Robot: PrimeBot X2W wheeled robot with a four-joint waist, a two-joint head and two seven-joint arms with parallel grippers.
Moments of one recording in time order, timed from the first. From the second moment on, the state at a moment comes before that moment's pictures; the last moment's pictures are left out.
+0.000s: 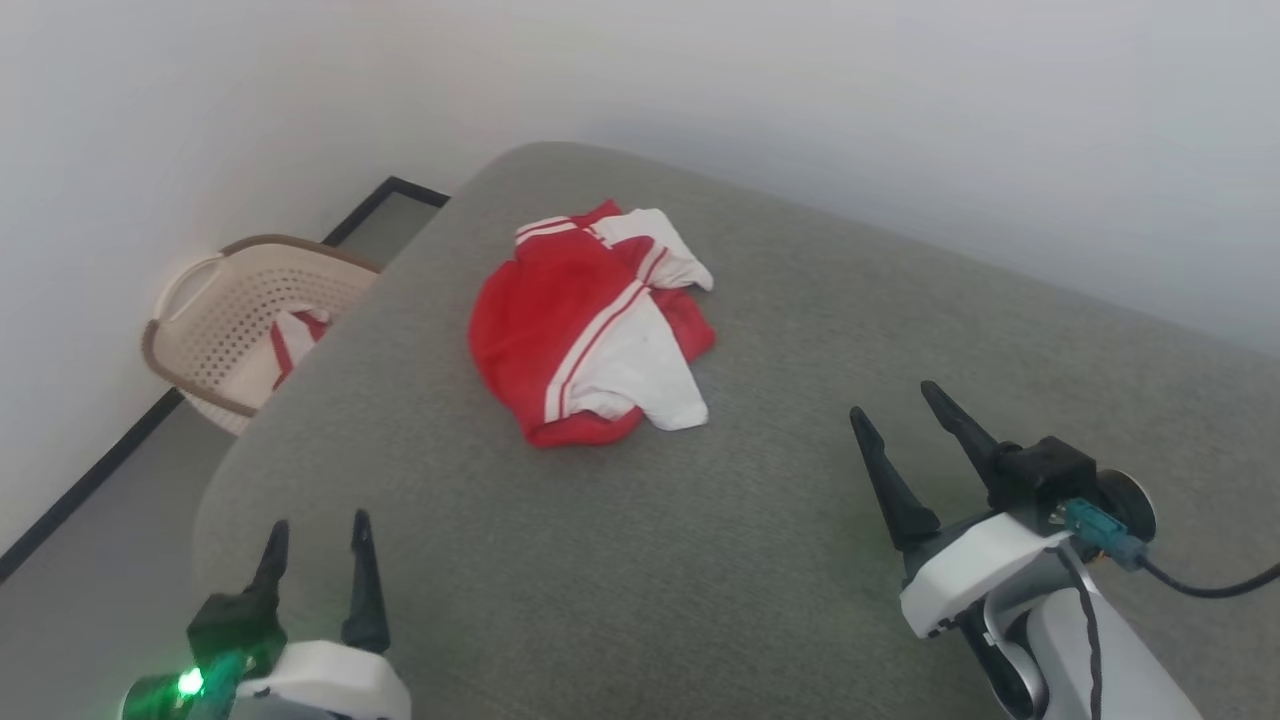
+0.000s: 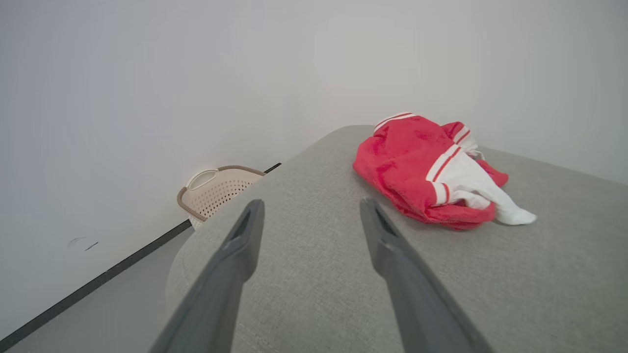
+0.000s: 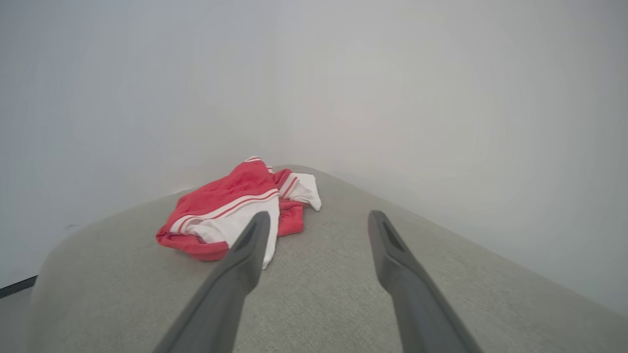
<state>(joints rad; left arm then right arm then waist) -0.02 0.05 0.10 0.29 -0.12 0.01 -0.26 -0.28 -0.17 0.25 0.39 0.24 0.13 -0.26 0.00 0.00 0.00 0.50</state>
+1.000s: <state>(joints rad) -0.95 0.33 -0.03 1.05 -0.33 -0.13 0.45 -0.41 -0.32 0.22 0.29 0.31 0.13 -0.26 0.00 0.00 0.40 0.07</state>
